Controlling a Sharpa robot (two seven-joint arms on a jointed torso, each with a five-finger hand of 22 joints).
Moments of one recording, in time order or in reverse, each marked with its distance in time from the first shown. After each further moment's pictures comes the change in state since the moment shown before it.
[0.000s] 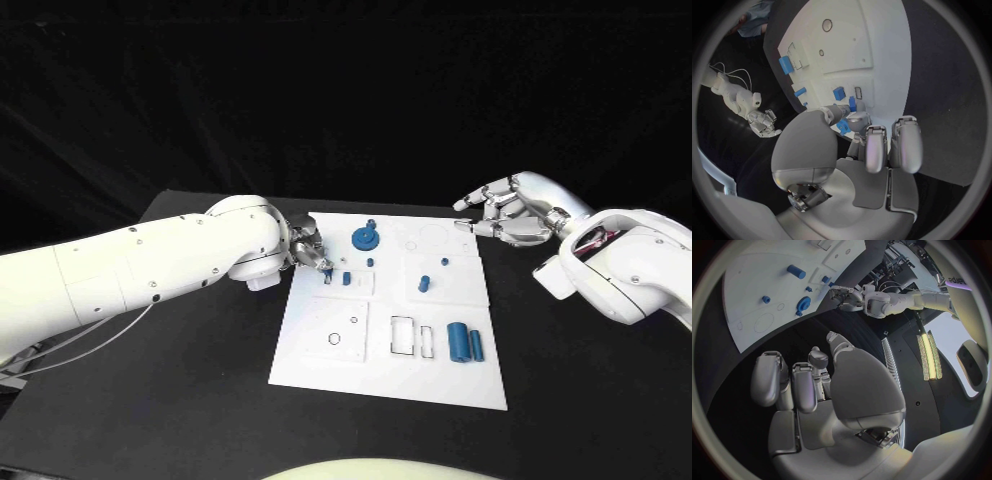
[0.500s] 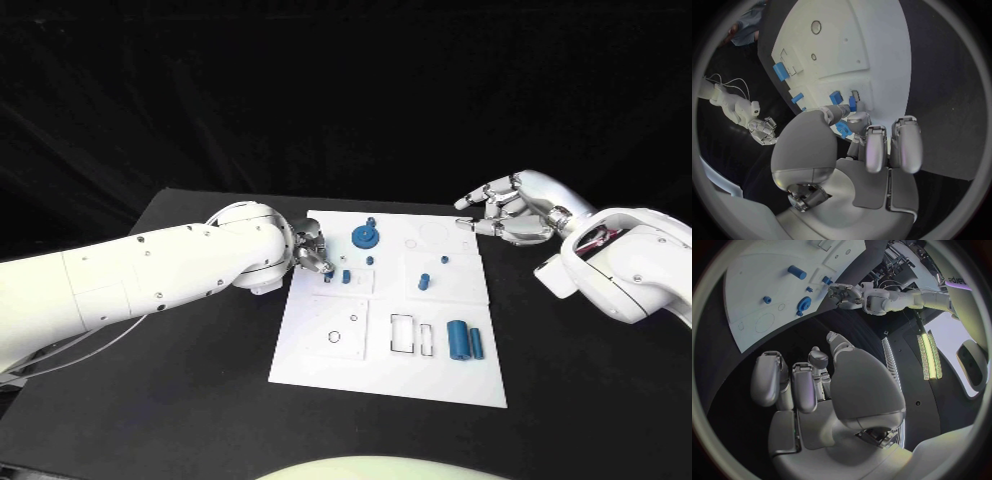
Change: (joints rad) left arm -0.027 0.008 -0.002 0.004 -0.094 -0.028 0.018; left_hand -0.005 -0.016 0.014 -0.014 -0.004 0.000 0.000 0.004 0.002 0.009 -0.001 0.006 0.003 -0.004 -0.004 0.000 0.000 0.000 0.000 0.000 0.000 0.000; right arm -0.001 -0.003 0.000 0.003 0.000 0.000 0.000; right_hand 0.000 0.000 0.000 0.000 0.000 0.000 0.000 0.000 0.000 0.000 0.000 0.000 0.000 0.000 0.000 0.000 0.000 0.000 0.000 0.000 0.000 0.000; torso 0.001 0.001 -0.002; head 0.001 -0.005
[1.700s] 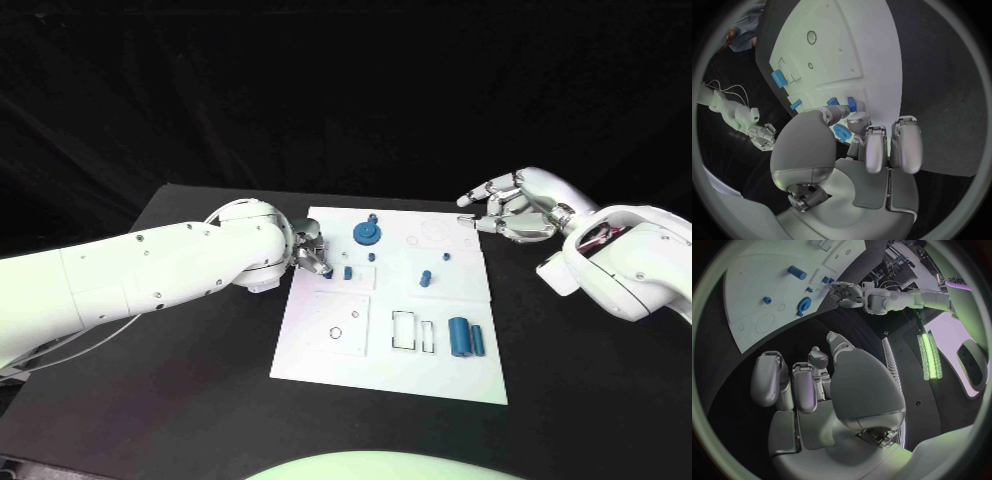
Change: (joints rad) left arm -0.005 -0.012 0.001 0.019 -0.032 0.043 -0.020; left_hand -0.007 -0.006 0.013 -0.013 0.000 0.002 -0.002 0.004 0.003 0.004 -0.003 0.000 -0.002 0.004 -0.004 0.000 0.000 0.000 0.000 0.000 0.004 0.000; right arm -0.002 0.000 0.000 -0.003 0.001 0.001 0.000; right_hand 0.000 0.000 0.000 0.000 0.000 0.000 0.000 0.000 0.000 0.001 0.001 0.000 0.000 0.000 0.000 0.000 0.000 0.000 0.000 0.000 0.000 0.000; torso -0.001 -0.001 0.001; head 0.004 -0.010
